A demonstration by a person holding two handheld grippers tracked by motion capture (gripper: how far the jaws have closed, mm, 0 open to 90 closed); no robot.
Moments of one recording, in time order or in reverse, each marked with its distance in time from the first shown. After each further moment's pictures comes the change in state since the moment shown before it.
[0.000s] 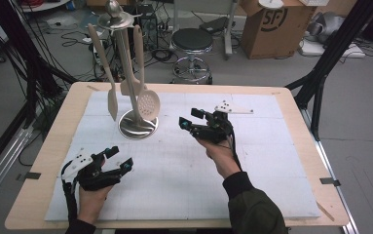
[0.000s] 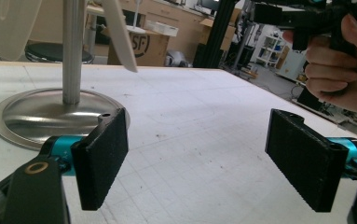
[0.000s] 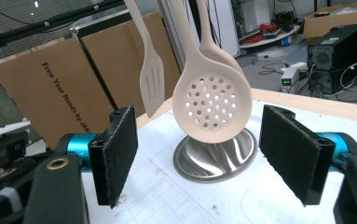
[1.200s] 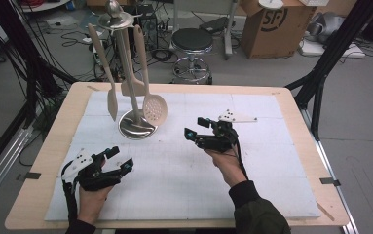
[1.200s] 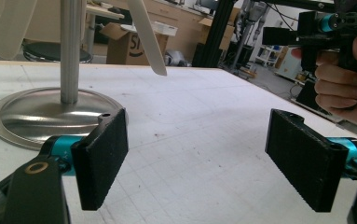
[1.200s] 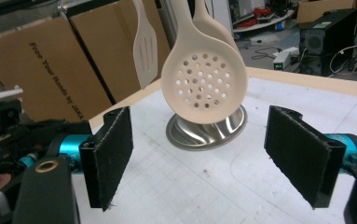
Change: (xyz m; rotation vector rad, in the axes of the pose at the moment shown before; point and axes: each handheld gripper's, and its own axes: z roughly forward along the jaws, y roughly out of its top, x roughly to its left) left arm -0.001 0.000 0.000 -0.001 -0.004 0.000; right arm 0.001 -0.017 -0.019 0.068 -0.032 -0.021
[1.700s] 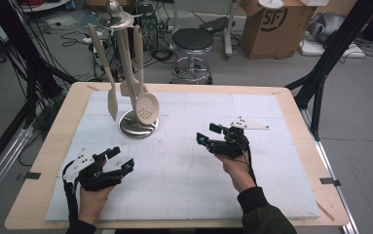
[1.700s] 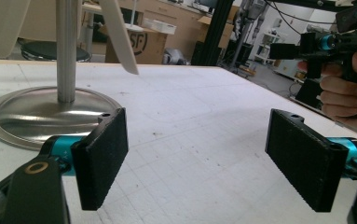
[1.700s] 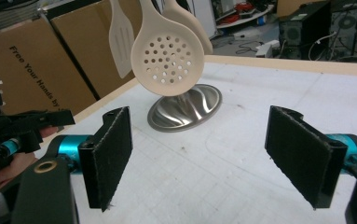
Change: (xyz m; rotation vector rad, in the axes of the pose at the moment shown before) left arm -0.001 -0.001 0.002 0.011 -0.005 0.004; right arm -0.016 -0.019 -0.027 0.000 -0.064 0.041
